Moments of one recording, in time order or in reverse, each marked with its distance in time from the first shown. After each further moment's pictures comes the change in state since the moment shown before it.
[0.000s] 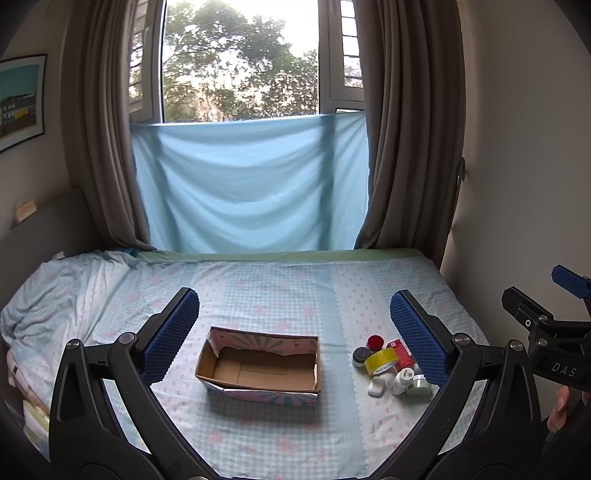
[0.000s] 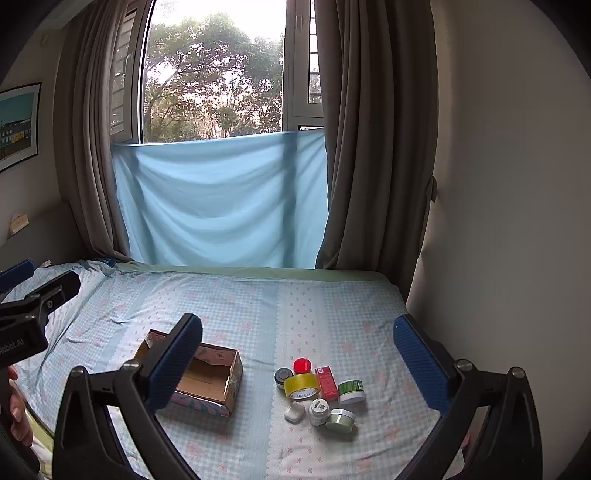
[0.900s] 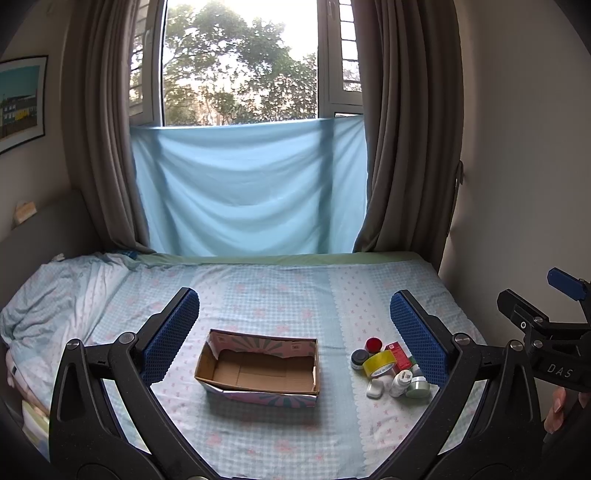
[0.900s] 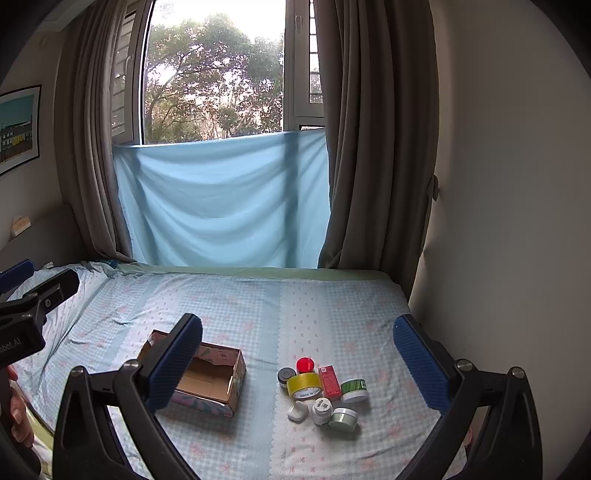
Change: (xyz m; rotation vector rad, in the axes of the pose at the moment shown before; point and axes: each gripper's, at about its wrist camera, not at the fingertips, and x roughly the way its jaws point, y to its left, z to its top) left arm -0.005 -0.003 0.001 0.000 -0.015 -0.004; right arm -0.003 0.002 -0.001 0.004 -0.008 0.007
